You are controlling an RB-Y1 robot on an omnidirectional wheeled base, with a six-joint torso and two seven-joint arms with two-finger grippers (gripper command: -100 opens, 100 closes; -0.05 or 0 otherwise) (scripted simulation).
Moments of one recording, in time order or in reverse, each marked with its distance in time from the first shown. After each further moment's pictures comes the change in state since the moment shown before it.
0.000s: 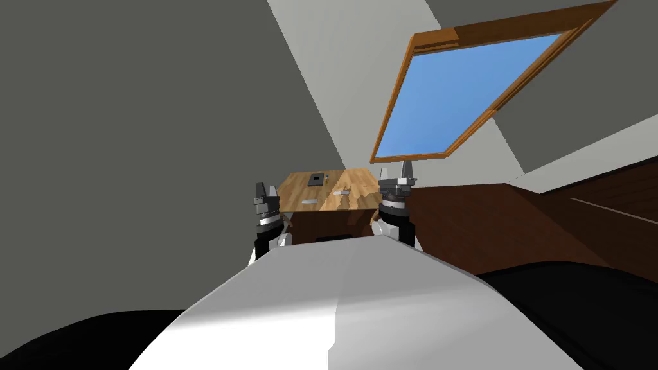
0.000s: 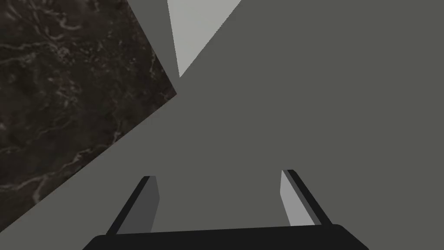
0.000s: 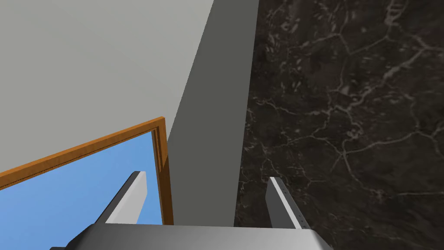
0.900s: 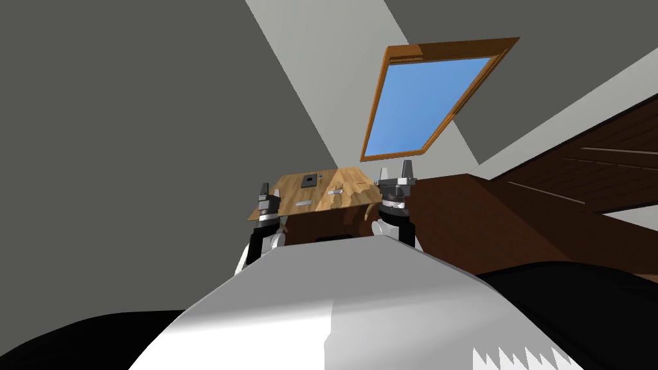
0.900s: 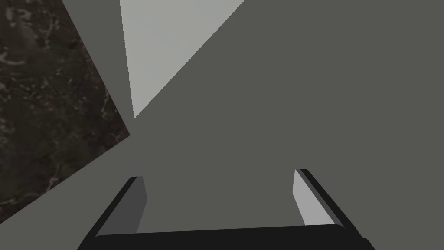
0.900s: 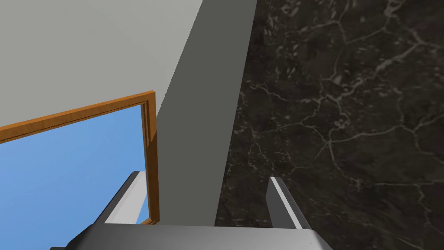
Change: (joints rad) left arm -0.030 0.140 0.062 0.029 0.077 0.202 0.059; right arm 0.000 0.000 0.000 0.000 0.000 0.000 0.000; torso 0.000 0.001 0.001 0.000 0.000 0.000
